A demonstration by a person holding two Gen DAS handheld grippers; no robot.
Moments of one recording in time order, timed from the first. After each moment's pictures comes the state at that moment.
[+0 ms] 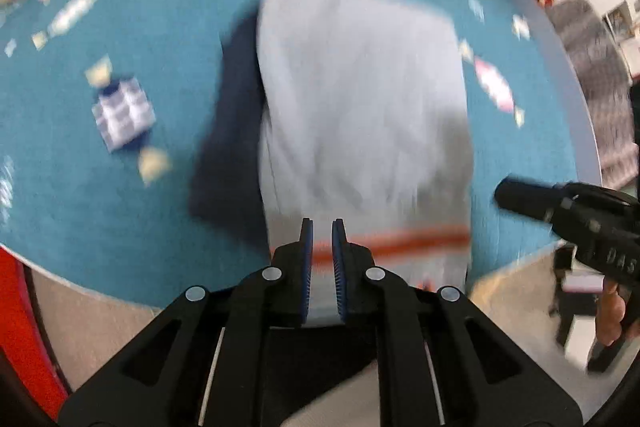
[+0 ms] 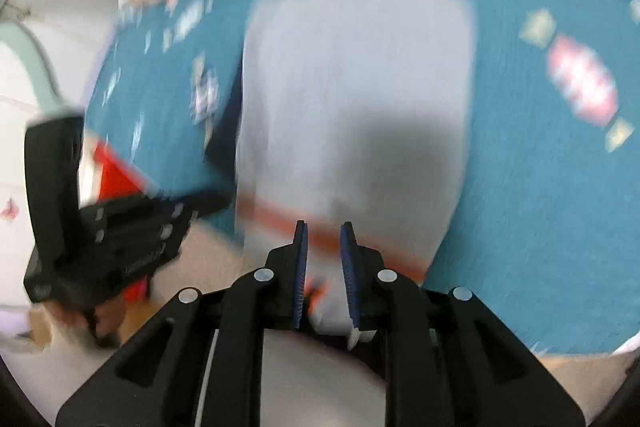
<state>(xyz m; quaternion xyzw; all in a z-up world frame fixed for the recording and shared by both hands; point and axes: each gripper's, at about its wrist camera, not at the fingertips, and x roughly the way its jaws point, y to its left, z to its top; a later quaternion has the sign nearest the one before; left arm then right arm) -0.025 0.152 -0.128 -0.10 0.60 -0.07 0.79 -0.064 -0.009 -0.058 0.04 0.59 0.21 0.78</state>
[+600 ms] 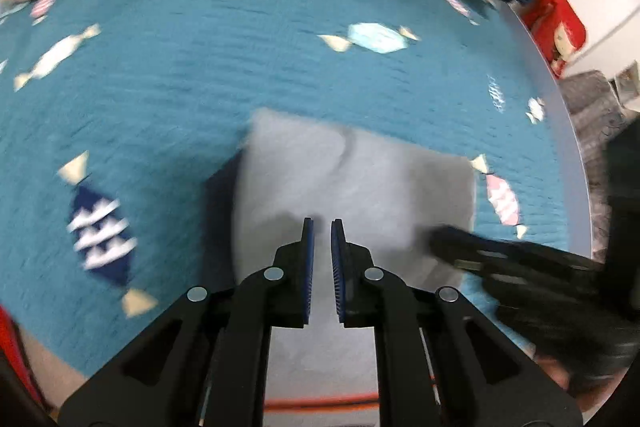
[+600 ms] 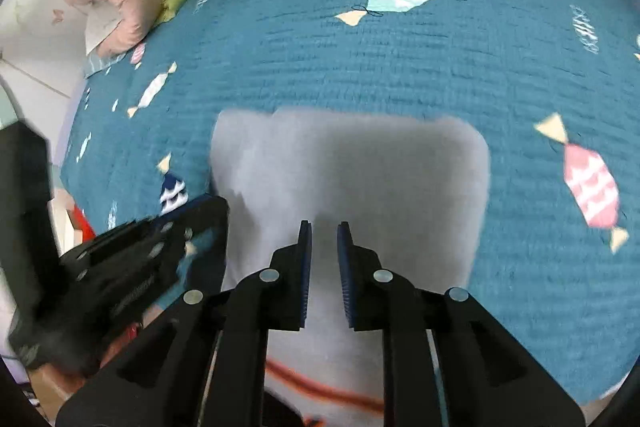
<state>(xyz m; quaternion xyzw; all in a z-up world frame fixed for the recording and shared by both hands) 0.109 0.155 -0.157 -0.14 0.58 -0.05 0.80 0.053 0.016 -0.127 0.07 0.64 0.16 0.75</state>
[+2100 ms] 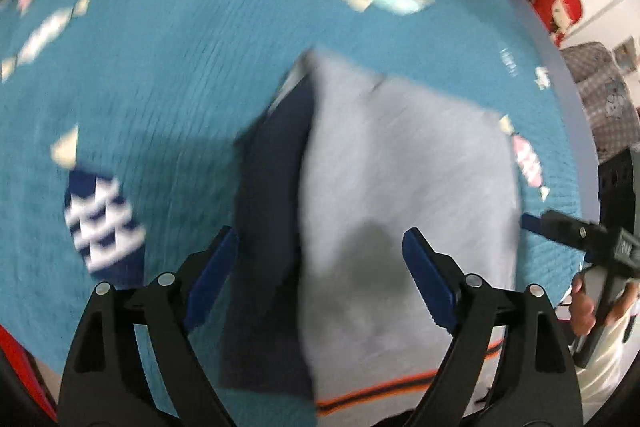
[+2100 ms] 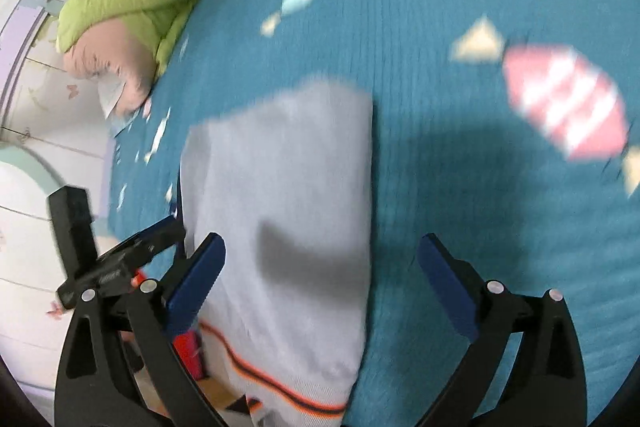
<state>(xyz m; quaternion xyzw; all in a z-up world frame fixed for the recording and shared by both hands) 0.056 0.193 -0.192 -0.15 0.61 -0.07 0.78 0.006 -0.099 -0.169 0.25 0.62 0.22 0.71</state>
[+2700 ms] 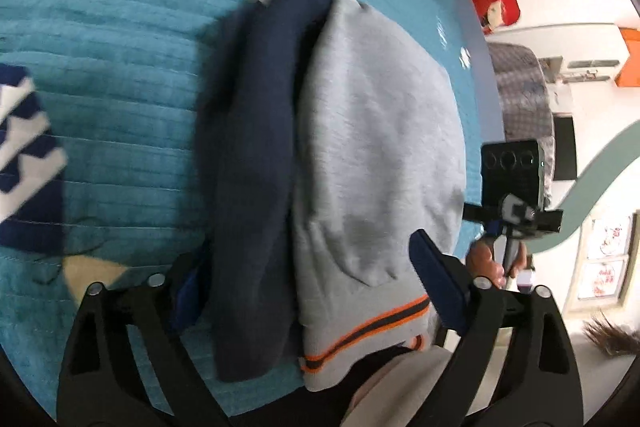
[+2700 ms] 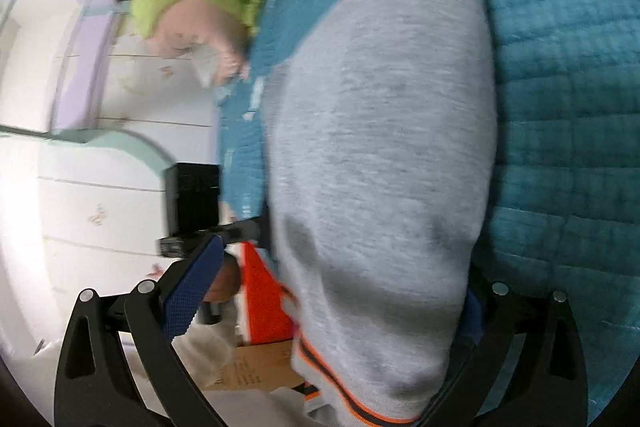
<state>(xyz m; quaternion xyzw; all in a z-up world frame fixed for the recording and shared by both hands) 0.048 0.219 -0.235 -0.29 0.63 -0.25 0.67 0.009 -0.084 -0.201 0.37 0.59 0.39 0.60</state>
